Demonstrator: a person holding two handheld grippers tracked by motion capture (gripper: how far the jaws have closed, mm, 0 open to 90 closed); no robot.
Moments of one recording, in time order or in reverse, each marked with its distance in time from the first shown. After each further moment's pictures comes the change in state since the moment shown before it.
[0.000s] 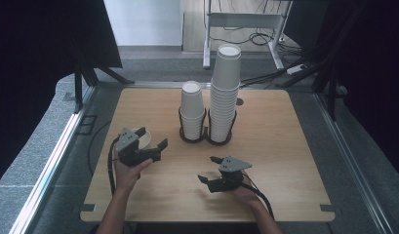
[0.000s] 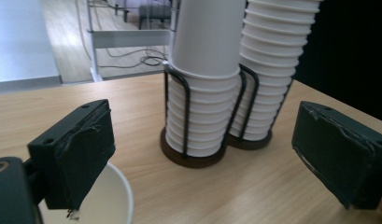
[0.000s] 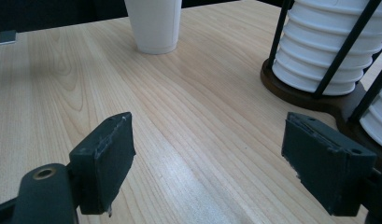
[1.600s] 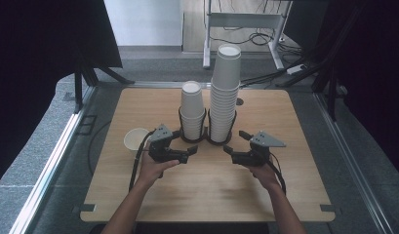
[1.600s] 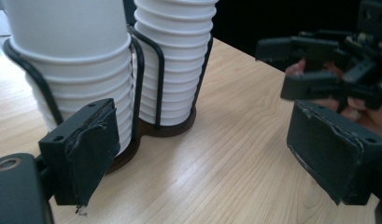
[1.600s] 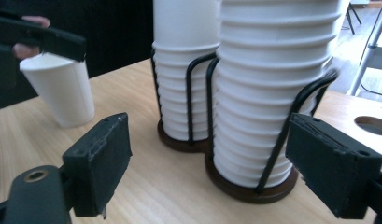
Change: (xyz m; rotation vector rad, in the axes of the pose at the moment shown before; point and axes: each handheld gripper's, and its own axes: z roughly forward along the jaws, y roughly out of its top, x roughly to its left) left arm -0.046 0.014 0.060 0.157 -0.267 0.046; right arm -0.076 0.039 -0.056 -0.153 -0.208 0.159
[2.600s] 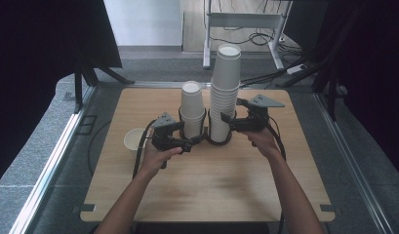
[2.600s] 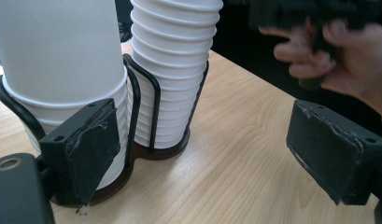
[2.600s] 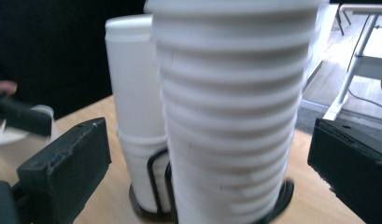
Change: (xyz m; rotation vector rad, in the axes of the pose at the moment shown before) left arm 0.007 0.028 0.007 0.008 -0.027 -0.040; right arm -0.030 0.091 0.039 0.019 -0.026 0.007
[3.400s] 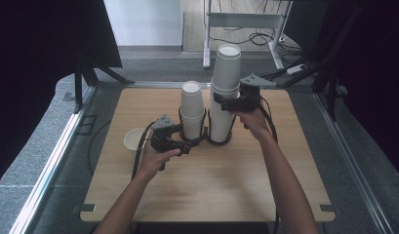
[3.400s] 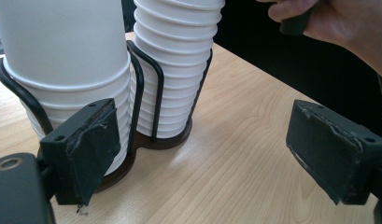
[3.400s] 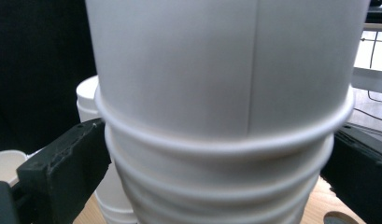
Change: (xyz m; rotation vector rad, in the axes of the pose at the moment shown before) left arm 0.003 -0.007 -0.001 0.020 0.003 -0.005; right arm -0.005 0.044 0.034 -0.023 -0.038 0.009
